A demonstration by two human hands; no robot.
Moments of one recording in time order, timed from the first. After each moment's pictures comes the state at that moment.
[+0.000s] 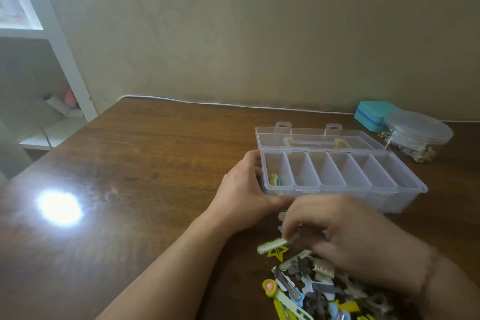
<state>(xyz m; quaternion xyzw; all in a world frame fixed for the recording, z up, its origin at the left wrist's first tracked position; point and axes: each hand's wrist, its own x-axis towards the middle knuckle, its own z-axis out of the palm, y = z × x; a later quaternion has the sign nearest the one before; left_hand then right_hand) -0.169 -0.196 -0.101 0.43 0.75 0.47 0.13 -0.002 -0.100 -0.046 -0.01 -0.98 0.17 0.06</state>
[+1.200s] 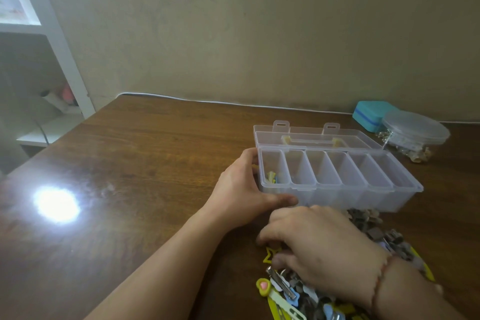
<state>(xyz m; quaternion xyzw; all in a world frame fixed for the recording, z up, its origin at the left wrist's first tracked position) -0.168 -0.195 -0.100 0.43 0.76 0.47 0.14 -0.021 -0.130 -0.049 -0.04 -1.00 0.04 -0.06</state>
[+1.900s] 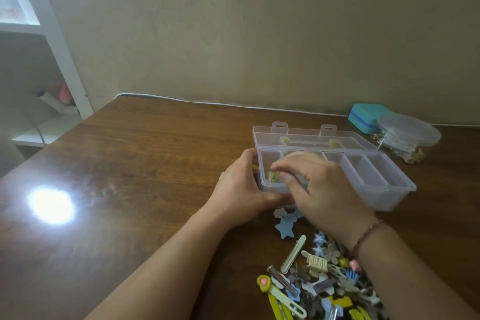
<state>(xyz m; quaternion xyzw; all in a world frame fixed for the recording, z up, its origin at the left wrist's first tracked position) -0.169 -0.196 -0.099 0.44 0.75 0.47 0.15 -0.042 -0.089 -0.063 -0.09 -0.94 0.16 0.28</state>
